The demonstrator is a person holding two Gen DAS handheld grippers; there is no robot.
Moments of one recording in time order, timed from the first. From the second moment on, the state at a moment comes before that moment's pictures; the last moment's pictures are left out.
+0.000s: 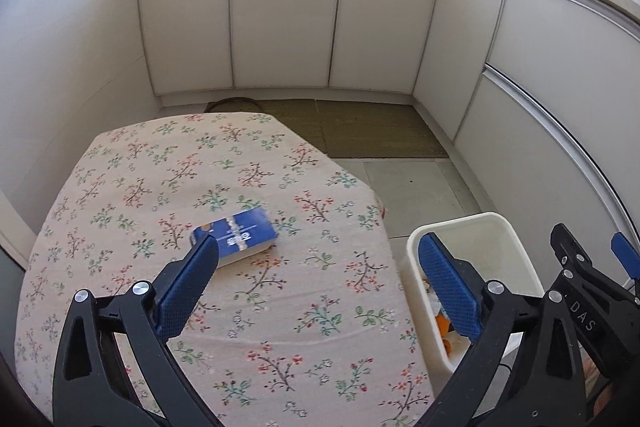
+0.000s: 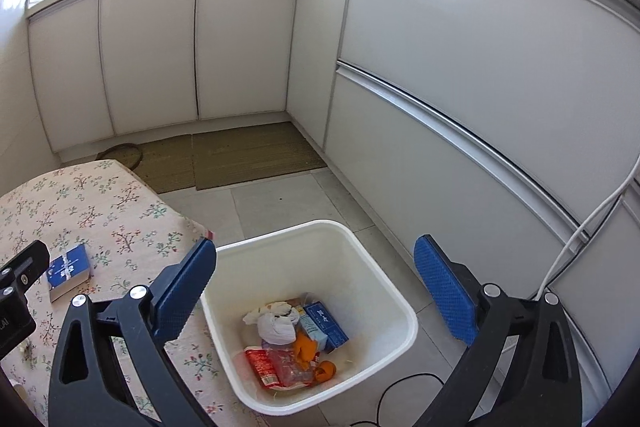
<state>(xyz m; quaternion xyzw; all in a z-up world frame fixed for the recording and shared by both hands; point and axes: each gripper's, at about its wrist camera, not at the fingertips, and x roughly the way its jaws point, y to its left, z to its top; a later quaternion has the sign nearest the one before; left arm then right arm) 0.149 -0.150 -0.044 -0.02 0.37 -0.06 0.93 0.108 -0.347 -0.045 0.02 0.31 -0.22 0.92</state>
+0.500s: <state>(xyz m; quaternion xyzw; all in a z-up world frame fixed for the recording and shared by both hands) 0.126 -0.024 -0.063 -0.02 0.43 0.06 0.90 0.130 -0.243 -0.049 -0.02 0.33 -0.12 0.94</state>
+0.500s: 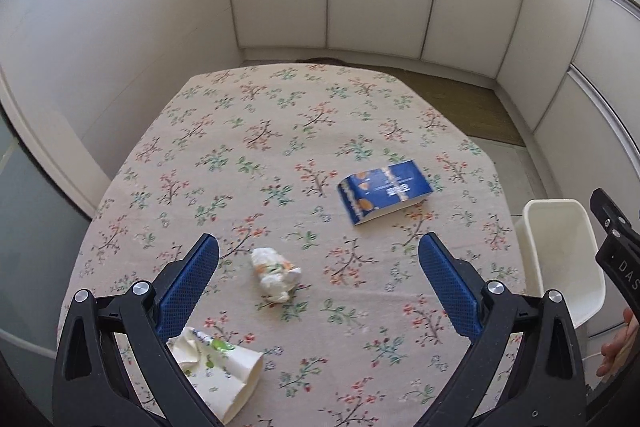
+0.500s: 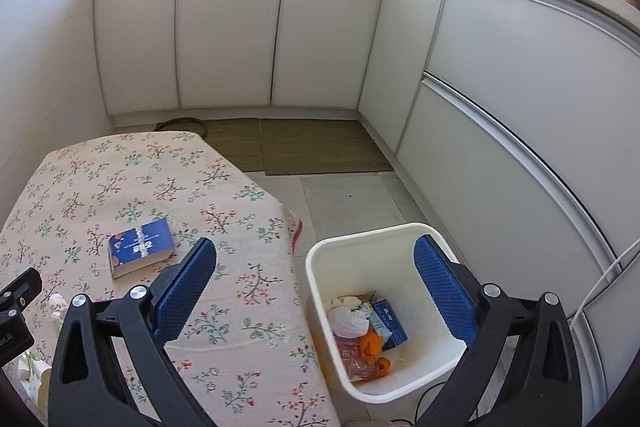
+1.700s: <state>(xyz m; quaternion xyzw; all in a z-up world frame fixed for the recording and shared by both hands) 0.073 0.114 -0.184 -0.45 0.57 0.10 0.68 0.165 -0.130 -0.090 -0.03 0.45 0.01 0.89</state>
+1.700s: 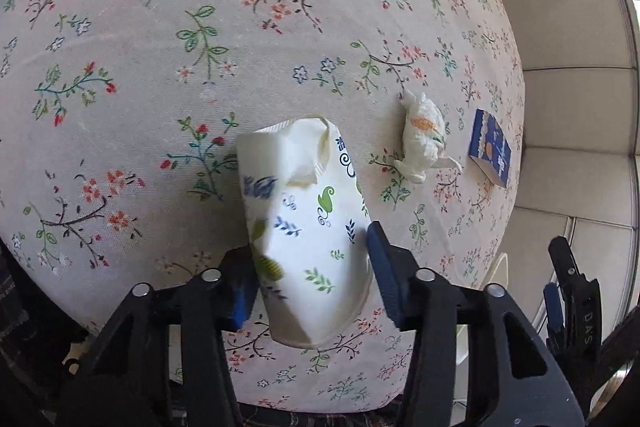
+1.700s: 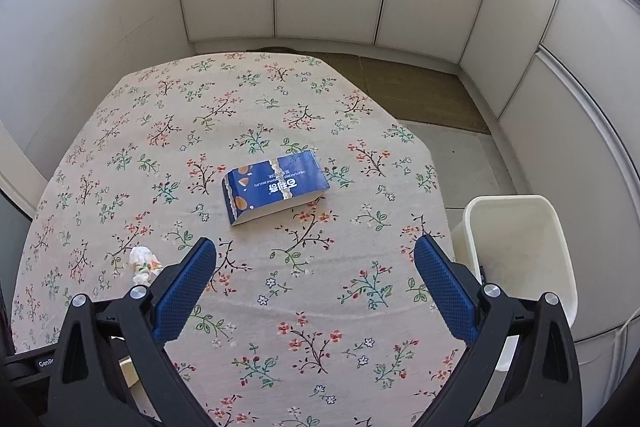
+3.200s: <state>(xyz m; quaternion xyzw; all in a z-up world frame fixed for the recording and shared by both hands) 0.087 0.168 -0.056 -0.29 0.40 0.10 0.86 0.177 -0.003 -0.134 -0.01 0.52 0.20 0.83</state>
